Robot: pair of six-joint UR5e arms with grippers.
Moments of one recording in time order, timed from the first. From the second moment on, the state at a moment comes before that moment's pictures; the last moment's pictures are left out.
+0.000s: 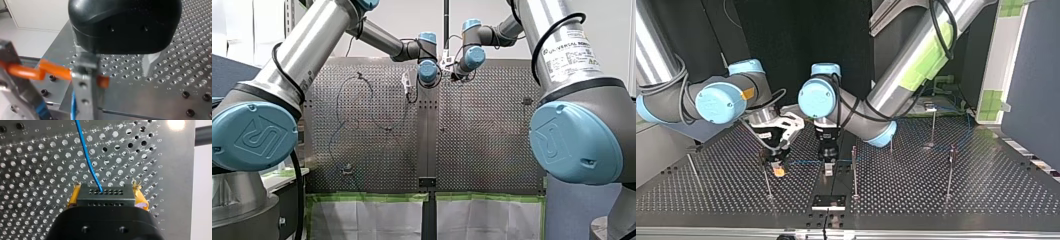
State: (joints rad) left arm -0.57 -2.10 -1.13 -3.00 -2.10 -1.69; right arm 2.09 -1.13 1.17 0.02 1.53 1.76
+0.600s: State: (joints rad) left arm -0.60 -2.10 -1.14 -3.03 -2.18 -1.70; right arm 2.09 -1.13 1.17 0.02 1.53 1.76
